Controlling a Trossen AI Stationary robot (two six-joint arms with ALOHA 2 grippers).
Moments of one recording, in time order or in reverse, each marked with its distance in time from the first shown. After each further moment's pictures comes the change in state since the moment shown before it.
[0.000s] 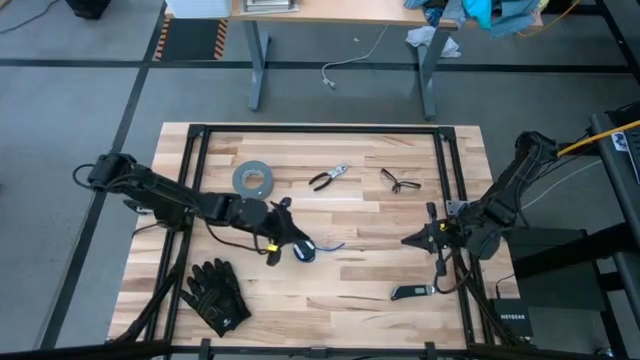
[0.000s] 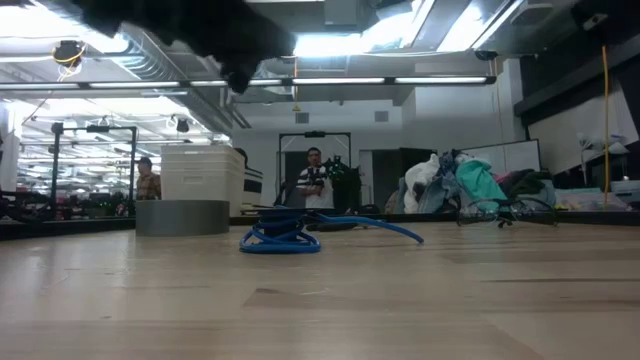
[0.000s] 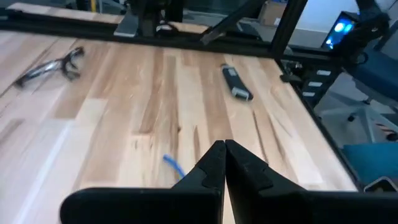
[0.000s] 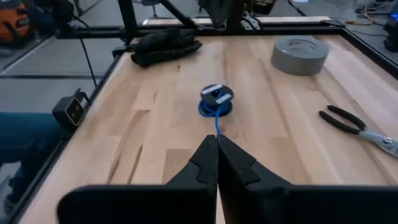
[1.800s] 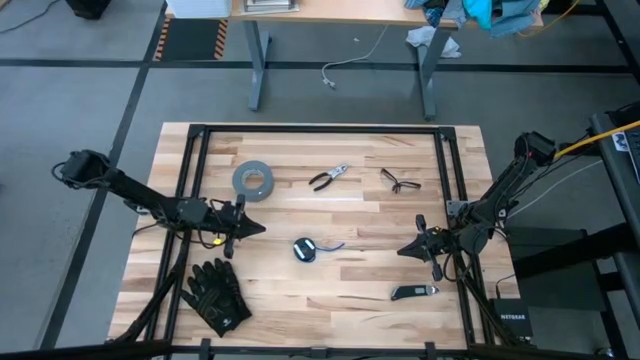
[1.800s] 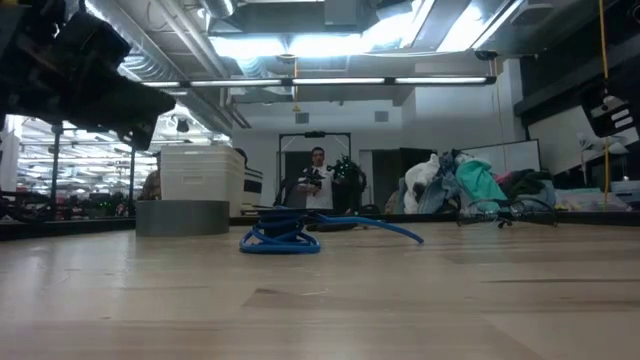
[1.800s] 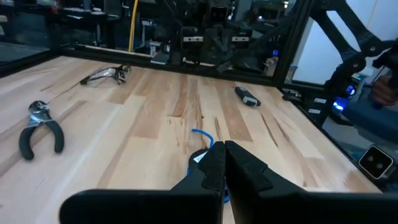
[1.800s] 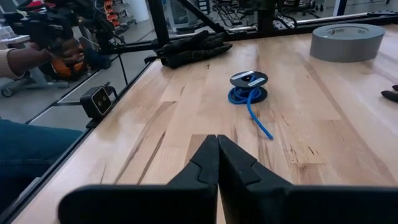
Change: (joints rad) left arm -0.082 -0.466 -0.736 0.529 -0.176 -0.015; right arm 0.000 -0.044 -0.509 0.735 -0.086 -0.109
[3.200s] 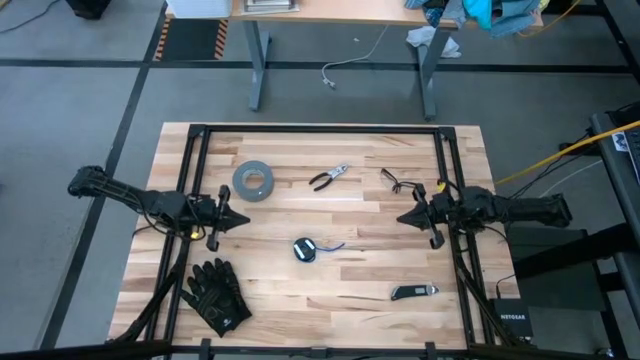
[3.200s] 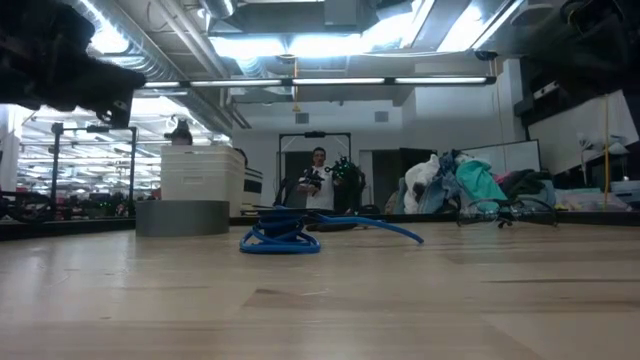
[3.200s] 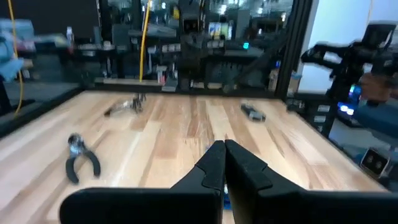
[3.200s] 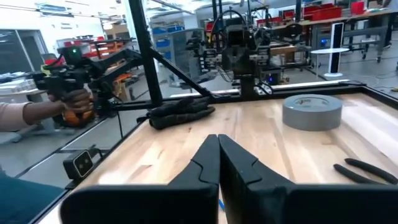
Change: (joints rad) left arm -0.010 -0.679 0.000 -0.606 -0.037 0.132; right arm -0.834 -0.608 -0.002 -0.327 -0.815 -0.209
